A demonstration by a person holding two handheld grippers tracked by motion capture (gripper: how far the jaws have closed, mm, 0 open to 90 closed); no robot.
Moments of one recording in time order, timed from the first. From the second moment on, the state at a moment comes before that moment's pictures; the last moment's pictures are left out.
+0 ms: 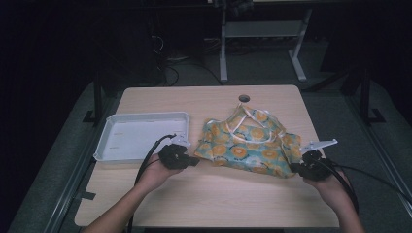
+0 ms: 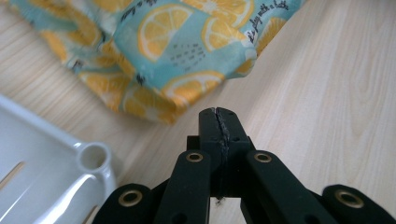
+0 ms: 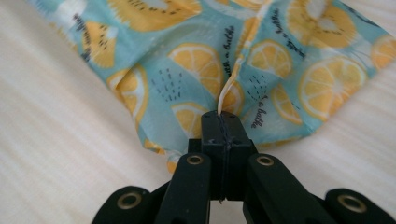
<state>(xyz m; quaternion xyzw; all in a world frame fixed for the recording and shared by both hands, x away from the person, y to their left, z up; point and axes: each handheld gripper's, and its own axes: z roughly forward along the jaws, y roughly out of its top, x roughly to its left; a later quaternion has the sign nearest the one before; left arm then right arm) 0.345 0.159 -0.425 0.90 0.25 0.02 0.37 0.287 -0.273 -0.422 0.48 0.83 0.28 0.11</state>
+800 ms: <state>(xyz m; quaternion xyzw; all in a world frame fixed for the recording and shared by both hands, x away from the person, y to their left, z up) 0.332 0.172 -0.426 0.90 0.24 0.00 0.36 0.257 -0.254 -0.400 0.43 0.83 0.34 0.10</state>
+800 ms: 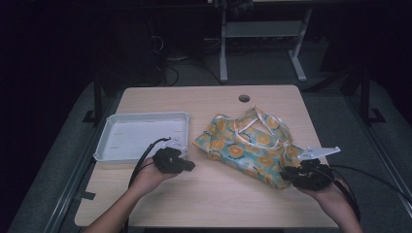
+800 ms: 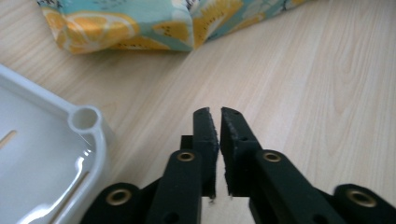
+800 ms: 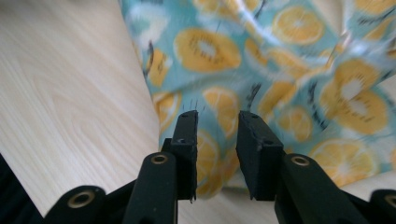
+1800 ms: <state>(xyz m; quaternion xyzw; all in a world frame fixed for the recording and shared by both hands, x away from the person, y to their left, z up) 0.319 0.178 -0.424 0.90 0.25 0.00 0.35 0.324 -0.280 -0.384 0.48 0.79 0.34 0.17</state>
